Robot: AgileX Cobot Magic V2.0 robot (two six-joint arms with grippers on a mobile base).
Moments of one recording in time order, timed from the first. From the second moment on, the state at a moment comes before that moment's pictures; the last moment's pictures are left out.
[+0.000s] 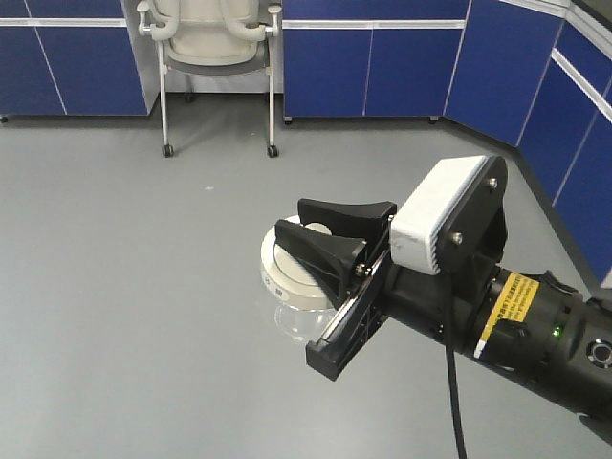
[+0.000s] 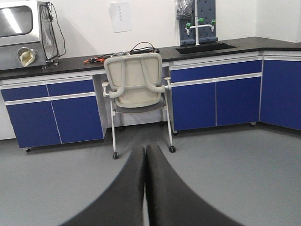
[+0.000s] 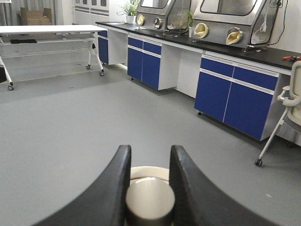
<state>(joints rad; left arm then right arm) 0.00 0.31 -0.28 0.13 0.07 -0.03 0.69 1.18 -0.64 -0.53 -0.48 0.40</state>
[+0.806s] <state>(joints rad) 0.00 0.31 -0.28 0.13 0.07 -0.03 0.69 1.18 -0.64 -0.53 -0.47 0.40</state>
